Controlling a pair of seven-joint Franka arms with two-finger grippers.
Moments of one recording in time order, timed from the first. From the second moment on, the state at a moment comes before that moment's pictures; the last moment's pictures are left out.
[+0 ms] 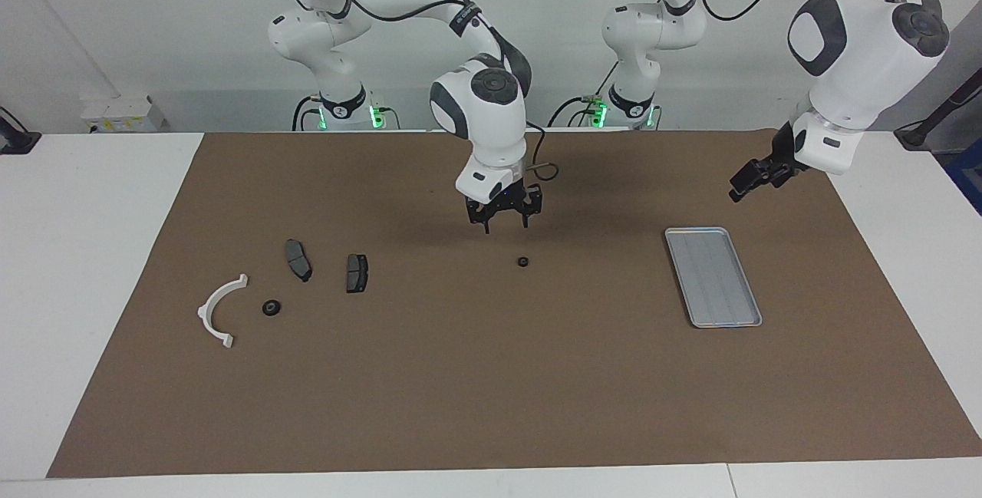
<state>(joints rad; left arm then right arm) -0.05 0.04 0.06 -1.74 -0.06 1.69 -0.25 0.64 0.38 0.03 -1.71 0.03 2.19 0.55</state>
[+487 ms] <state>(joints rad) -0.05 0.04 0.05 -1.74 -0.06 1.67 -0.24 0.65 0.51 0.03 -1.64 0.03 2.24 0.57</state>
